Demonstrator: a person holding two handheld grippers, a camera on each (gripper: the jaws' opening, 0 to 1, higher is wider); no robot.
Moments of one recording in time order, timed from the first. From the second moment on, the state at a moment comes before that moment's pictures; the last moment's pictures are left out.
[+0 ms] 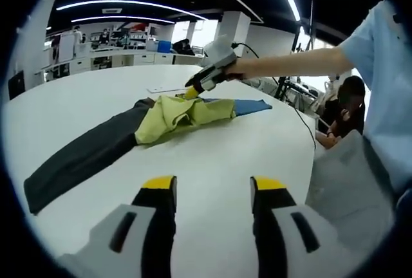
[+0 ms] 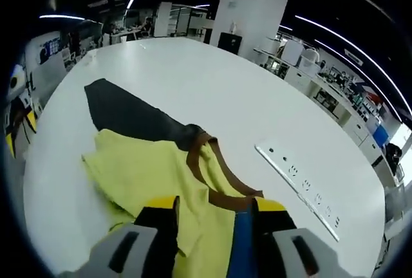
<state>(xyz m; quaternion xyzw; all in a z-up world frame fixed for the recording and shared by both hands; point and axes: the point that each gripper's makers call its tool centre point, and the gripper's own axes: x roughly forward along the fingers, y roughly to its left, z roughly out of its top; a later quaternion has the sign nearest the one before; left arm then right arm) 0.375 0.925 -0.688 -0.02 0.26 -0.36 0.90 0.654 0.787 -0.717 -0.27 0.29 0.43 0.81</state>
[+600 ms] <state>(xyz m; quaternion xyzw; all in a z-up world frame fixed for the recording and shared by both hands) 0.382 0.921 -0.683 -0.01 0.26 -0.38 0.89 0.607 0.745 -0.698 -0.22 0.30 0.43 0.82</state>
